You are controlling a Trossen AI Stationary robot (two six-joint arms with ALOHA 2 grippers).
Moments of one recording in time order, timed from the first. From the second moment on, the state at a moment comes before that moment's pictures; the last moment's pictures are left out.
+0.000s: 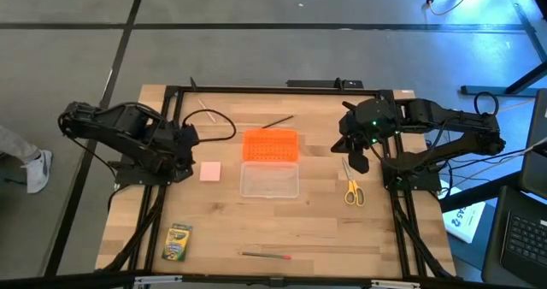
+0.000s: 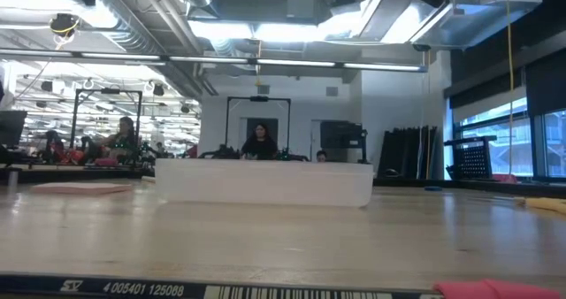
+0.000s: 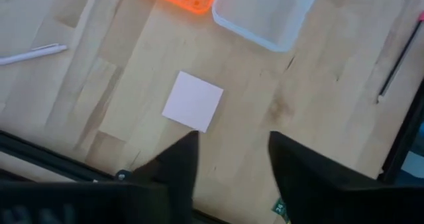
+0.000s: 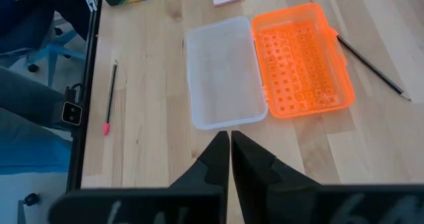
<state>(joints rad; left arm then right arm) -0.25 1.07 1.35 -1.51 -0.15 -0.70 -0.03 1.13 1.31 -0.99 -0.14 0.20</state>
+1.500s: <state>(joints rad) -0.05 1.38 0.89 -1.11 -0.02 -0.30 -0.03 1.13 1.31 -0.99 -0.14 0.20</state>
